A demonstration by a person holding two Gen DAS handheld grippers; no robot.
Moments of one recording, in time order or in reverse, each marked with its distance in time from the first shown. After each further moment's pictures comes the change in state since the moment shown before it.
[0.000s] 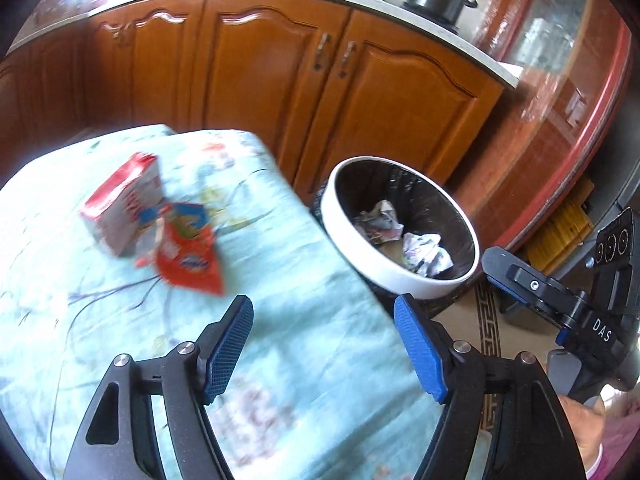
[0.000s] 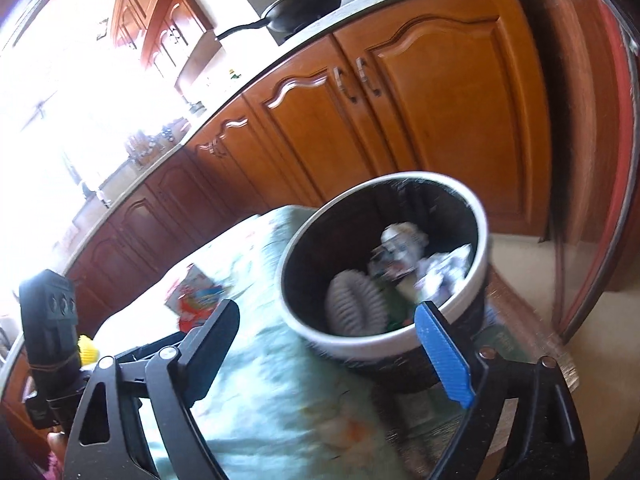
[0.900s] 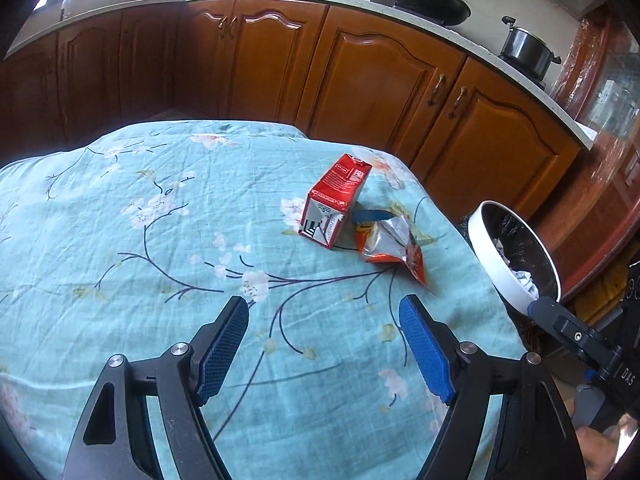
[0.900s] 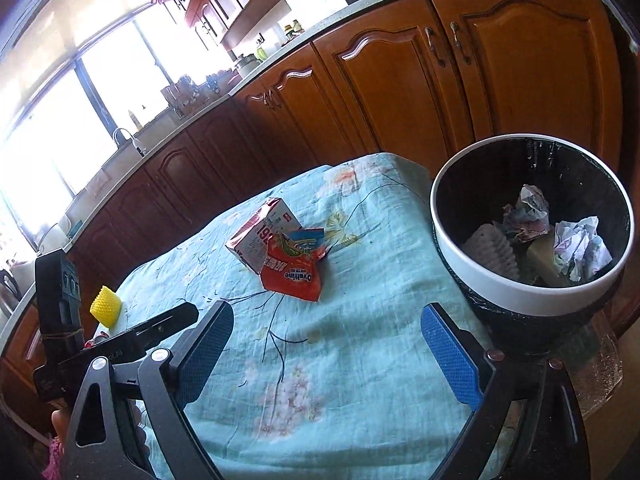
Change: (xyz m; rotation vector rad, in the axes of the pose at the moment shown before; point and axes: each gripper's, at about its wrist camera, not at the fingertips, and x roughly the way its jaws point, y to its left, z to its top) left arm -0.062 0.116 -0.011 -0.162 -0.071 0.186; right arm 0.055 0.108 -0.042 -0.124 0.111 0.096
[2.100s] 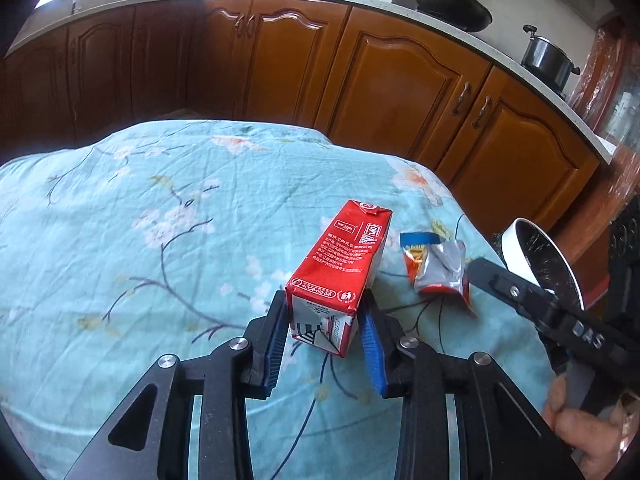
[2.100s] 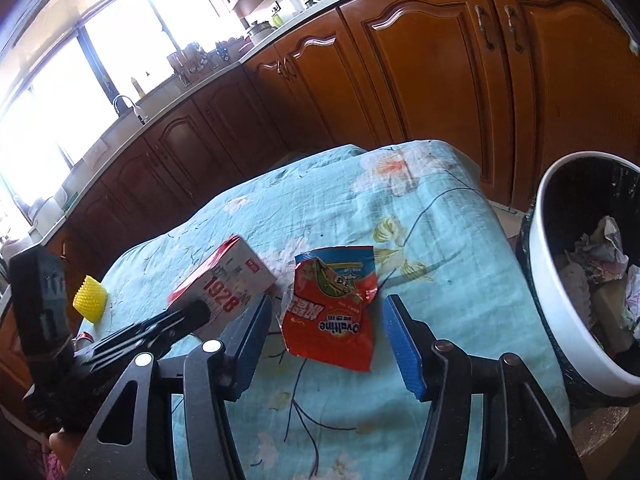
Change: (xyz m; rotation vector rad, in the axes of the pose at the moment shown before) left arm 0.035 0.032 0.009 -0.041 -0.012 0.023; right arm 0.087 0.041 0.029 -0.080 0.097 0.001
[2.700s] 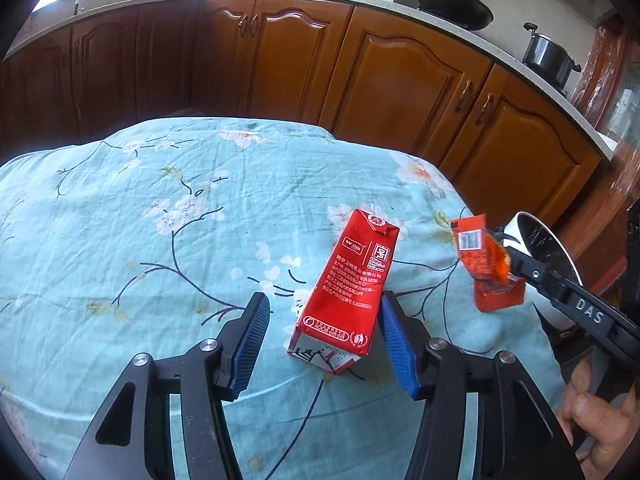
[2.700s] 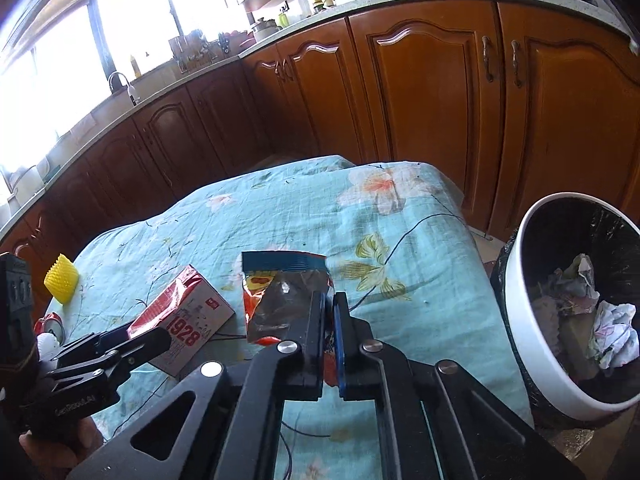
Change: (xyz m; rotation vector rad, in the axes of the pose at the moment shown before) left arm -0.007 -0.005 -0.004 0.020 -0.001 0.021; right arm -0.015 0.006 0.001 -0.094 -0.032 -0.101
